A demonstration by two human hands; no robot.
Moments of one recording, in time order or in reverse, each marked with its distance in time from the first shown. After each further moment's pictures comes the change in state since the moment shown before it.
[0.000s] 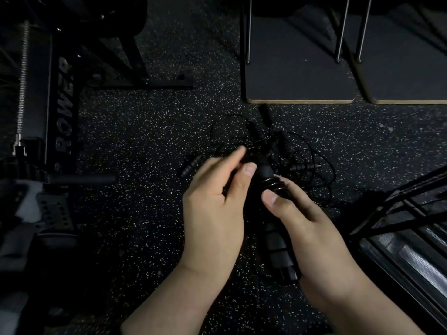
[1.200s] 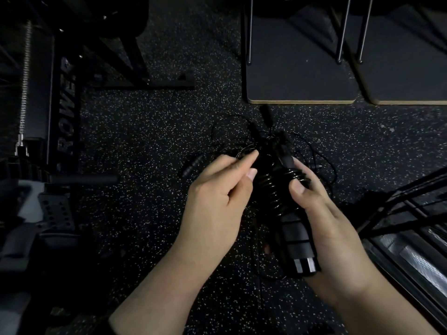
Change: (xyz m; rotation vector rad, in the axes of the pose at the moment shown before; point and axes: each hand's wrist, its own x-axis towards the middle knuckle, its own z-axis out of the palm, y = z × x) left_hand 0.013 -0.012 -0.011 0.043 -0.230 0.125; right_hand 0.013 -0.002 -0.021 0.060 0.022 -0.009
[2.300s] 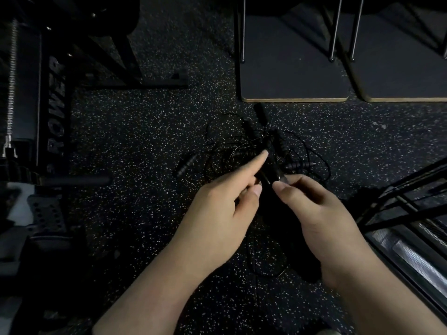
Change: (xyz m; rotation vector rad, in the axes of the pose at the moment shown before) left_hand -0.005 0.018 -0.004 0.055 -0.308 -0.159; right_hand 0.009 -0.001 -0.016 -0.287 0.186 0.029
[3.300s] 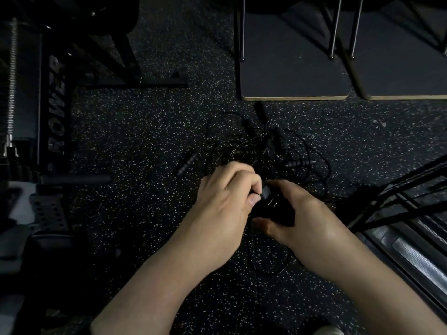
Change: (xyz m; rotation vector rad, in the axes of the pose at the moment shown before) left_hand 0.000 -0.017 0.001 0.342 -0.084 0.216; right_hand 0.006 0.009 -0.010 -0.814 -0.173 -0.215
